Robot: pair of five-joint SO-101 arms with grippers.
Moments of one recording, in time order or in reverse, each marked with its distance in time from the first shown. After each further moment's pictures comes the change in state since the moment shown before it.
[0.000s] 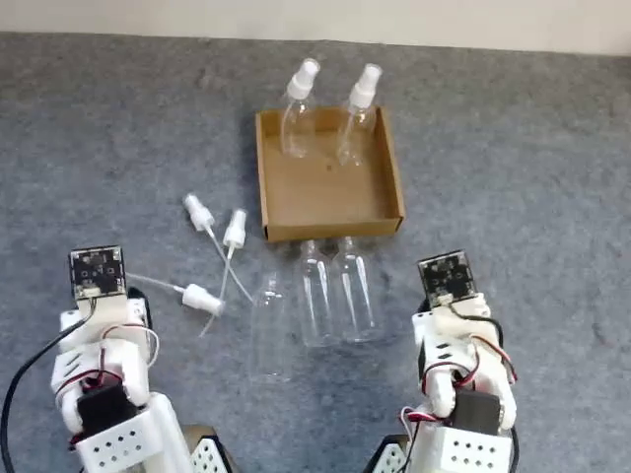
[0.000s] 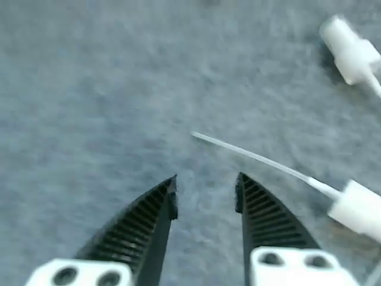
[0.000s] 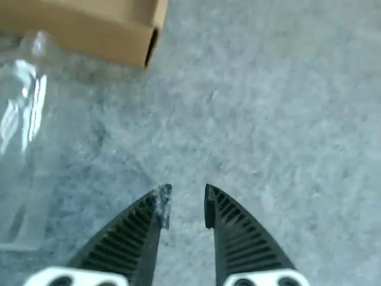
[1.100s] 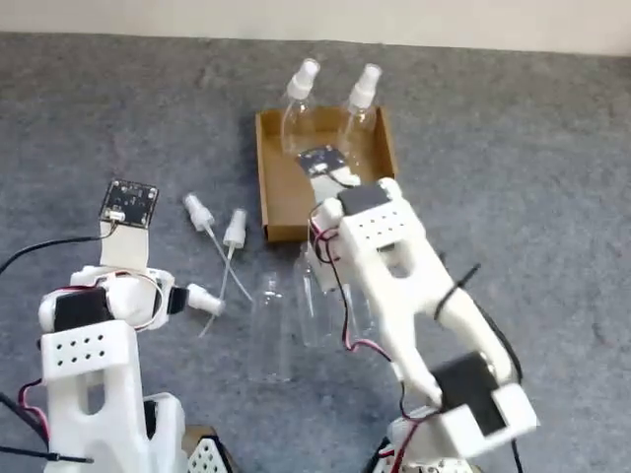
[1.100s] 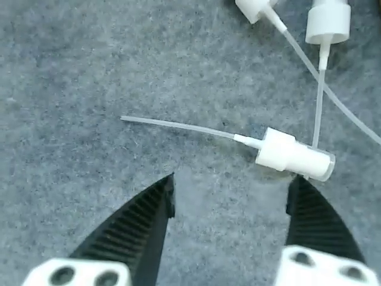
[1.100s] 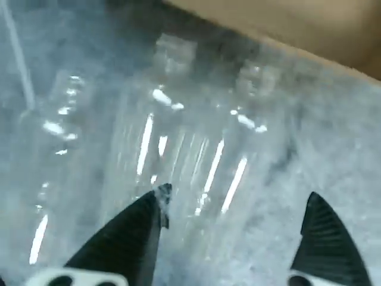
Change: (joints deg) left arm 11.1 50.7 -33.1 6.0 -5.5; right arm -33.8 103.4 -75.3 22.2 -25.1
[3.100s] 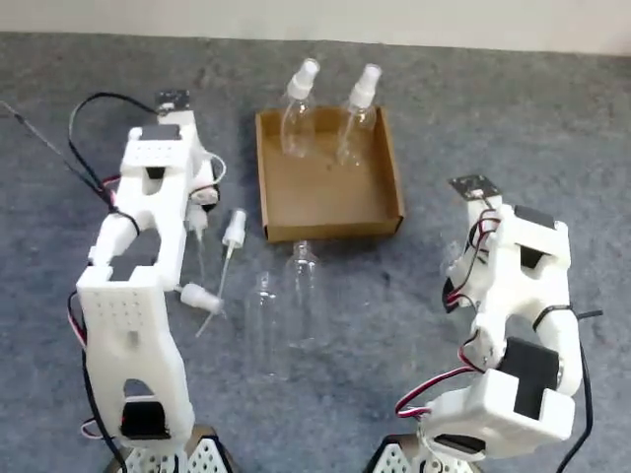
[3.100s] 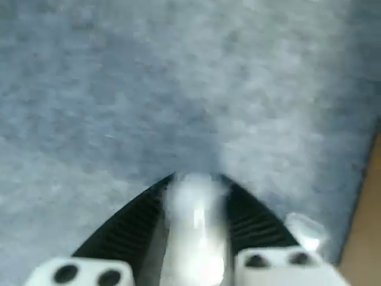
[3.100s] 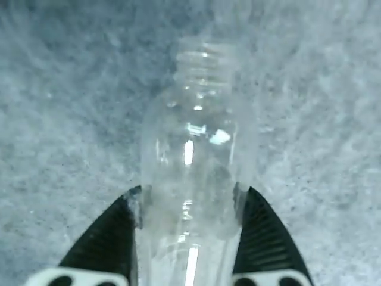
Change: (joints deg) left arm 11.6 89.4 -77.5 5.8 30.4; right arm 42.8 1.4 12.0 -12.1 34.7
